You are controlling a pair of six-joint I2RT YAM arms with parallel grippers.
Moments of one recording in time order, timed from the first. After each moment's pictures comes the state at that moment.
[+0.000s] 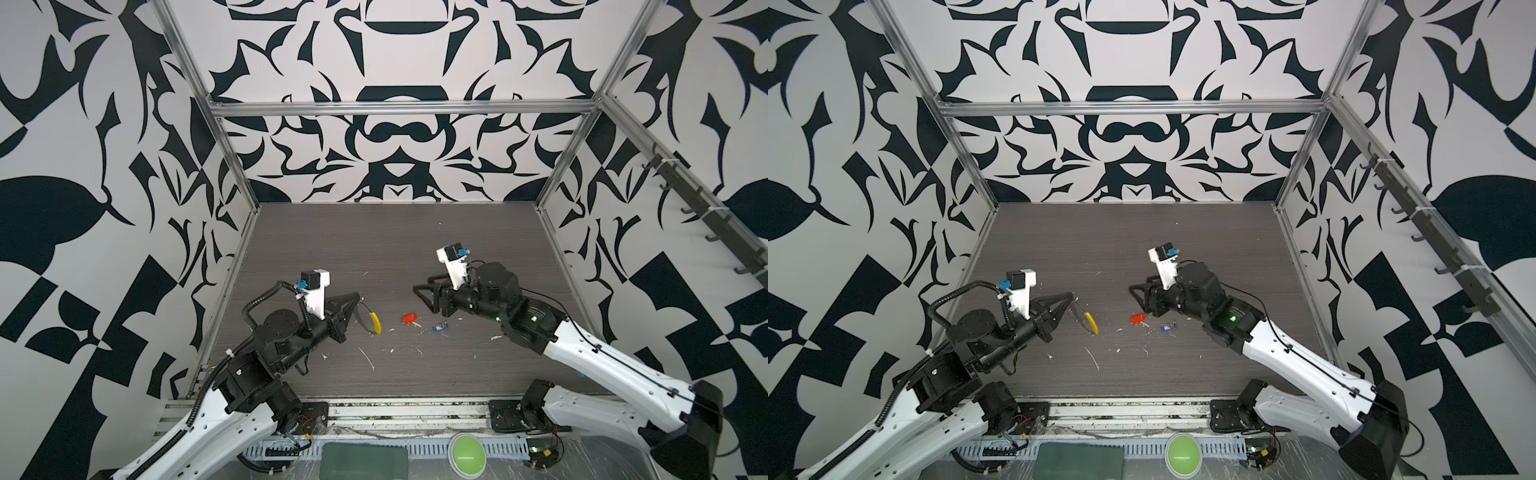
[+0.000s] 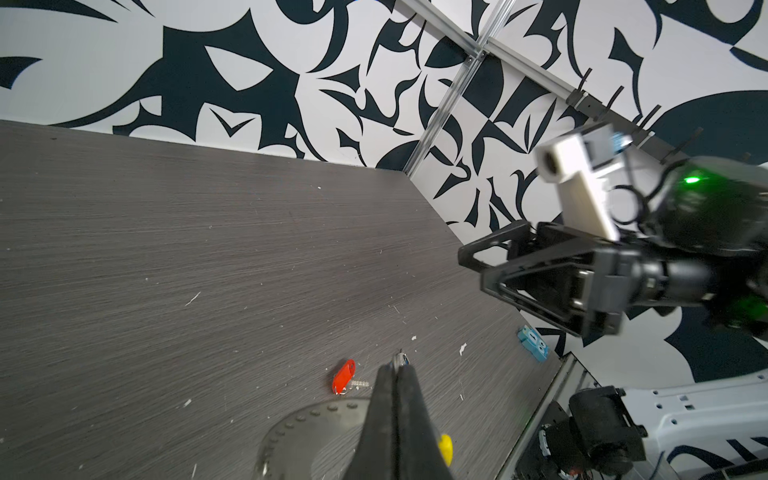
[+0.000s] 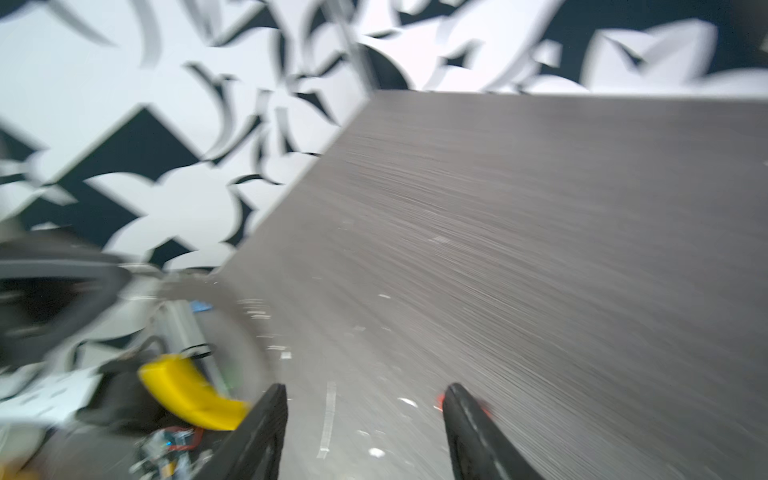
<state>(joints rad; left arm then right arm) -0.83 0.46 0.60 -0.28 -0.04 -0.51 0.85 1.02 0.89 -0.22 -0.17 0.38</state>
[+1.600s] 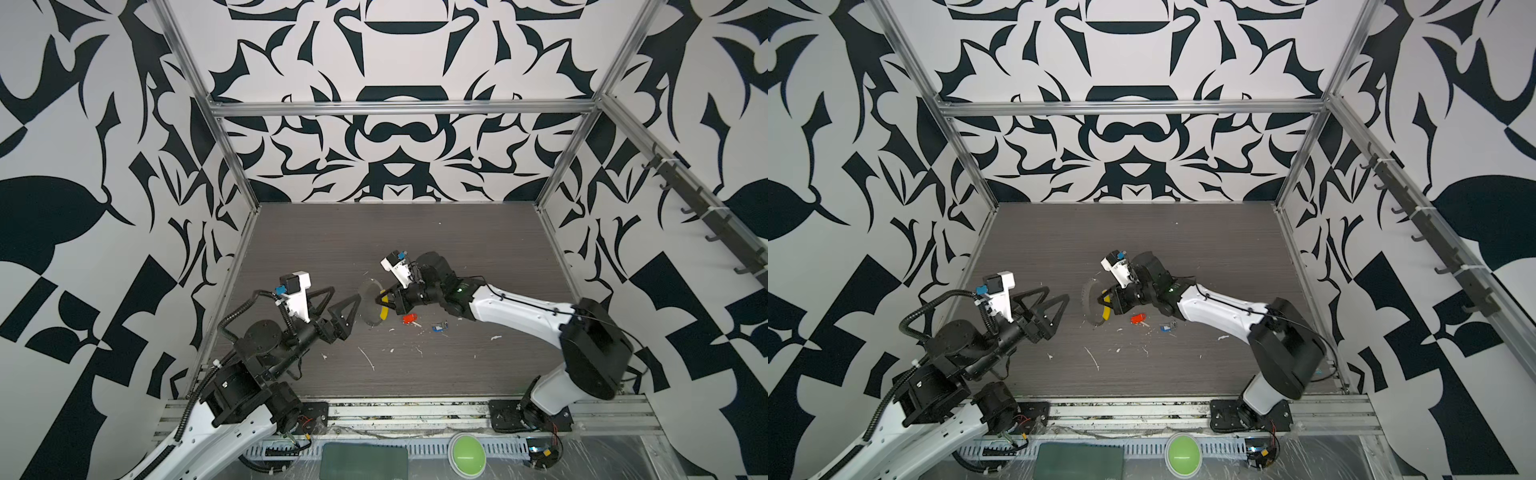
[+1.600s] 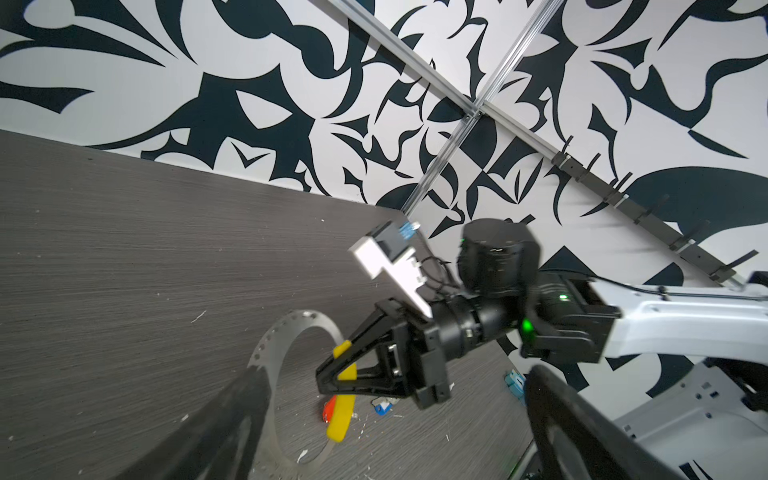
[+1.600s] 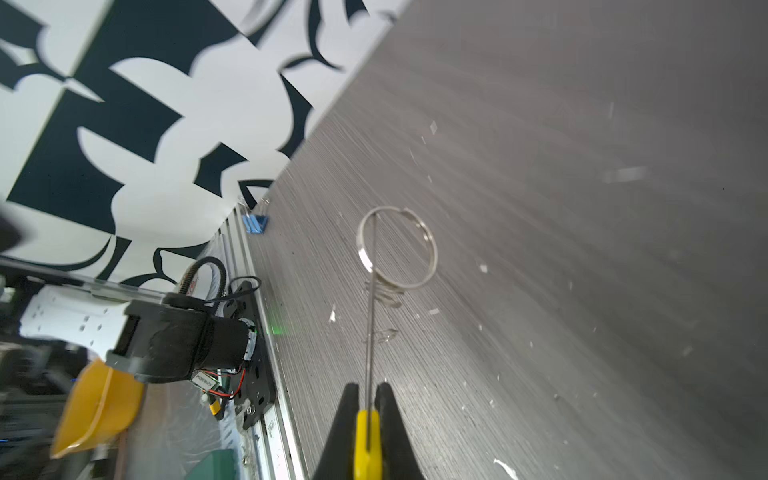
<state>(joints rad) -0.83 0.34 0.60 -0.29 -0.12 -0.58 0.79 1.63 1.00 0.00 -0.59 0.43</state>
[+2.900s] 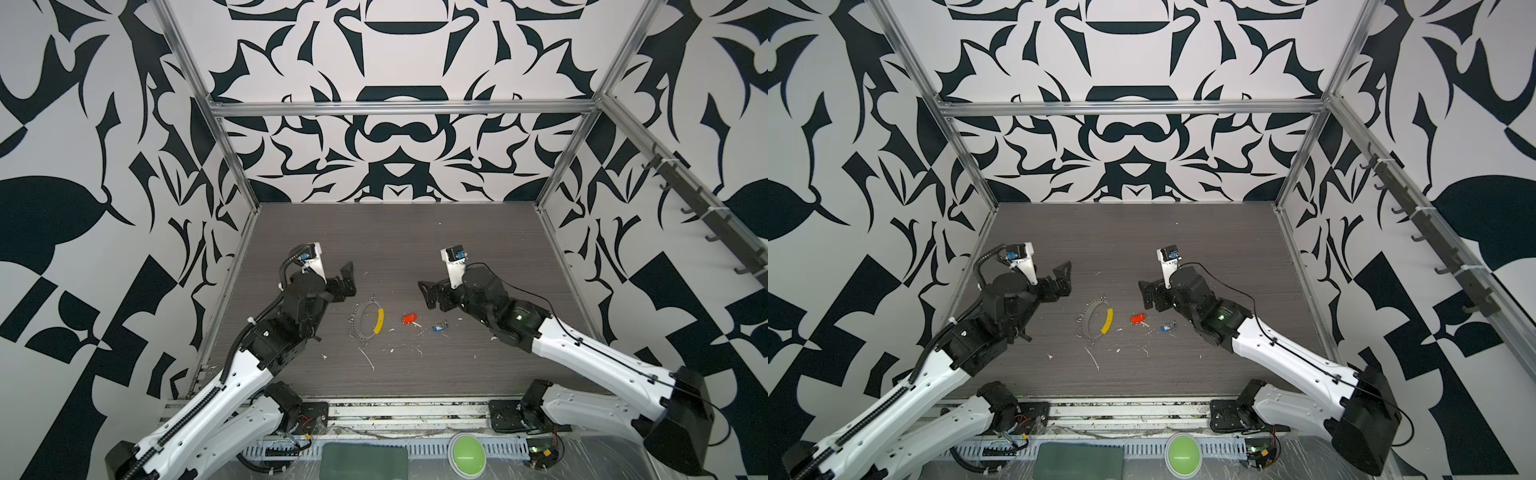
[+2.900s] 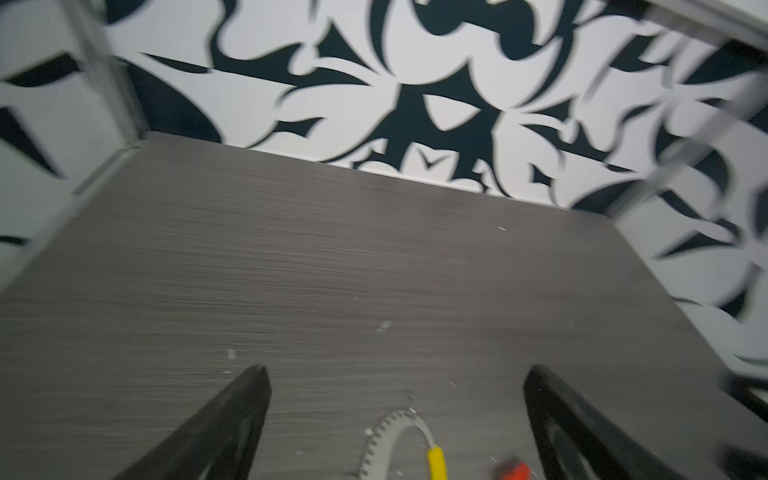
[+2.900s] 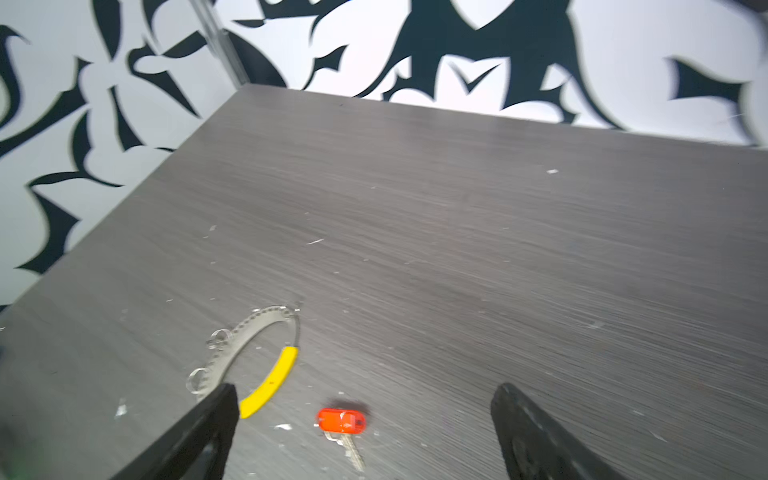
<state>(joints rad) -0.61 0.80 0.74 -0.28 -0.44 -0.44 0.79 1.06 0.78 -0.22 0.23 0.32</state>
